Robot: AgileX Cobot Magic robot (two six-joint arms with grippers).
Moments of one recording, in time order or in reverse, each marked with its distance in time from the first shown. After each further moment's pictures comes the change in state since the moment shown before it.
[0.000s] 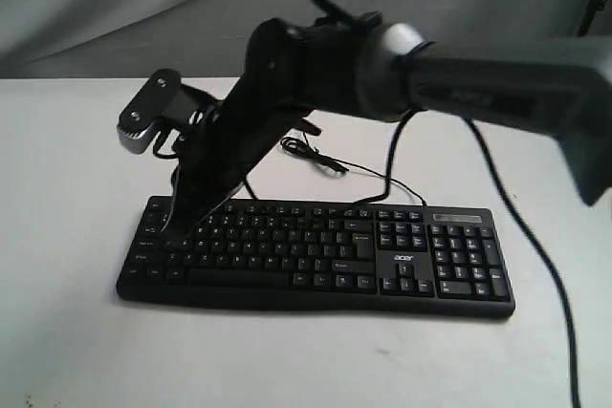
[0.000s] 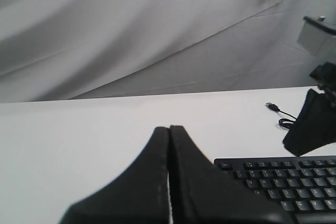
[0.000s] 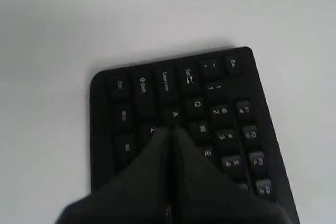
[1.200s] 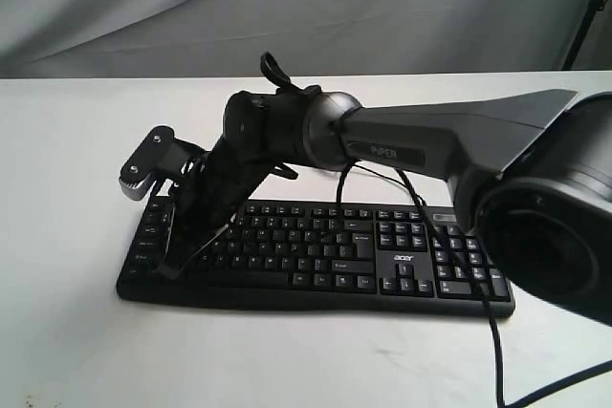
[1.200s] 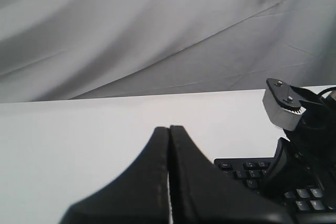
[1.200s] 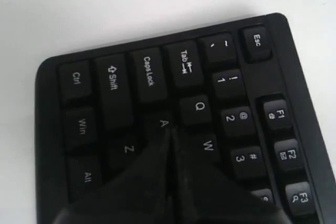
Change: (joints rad) left arm 0.000 0.000 0.000 0.000 0.000 0.000; right arm 0.015 0.205 -0.098 0.007 -0.047 0.001
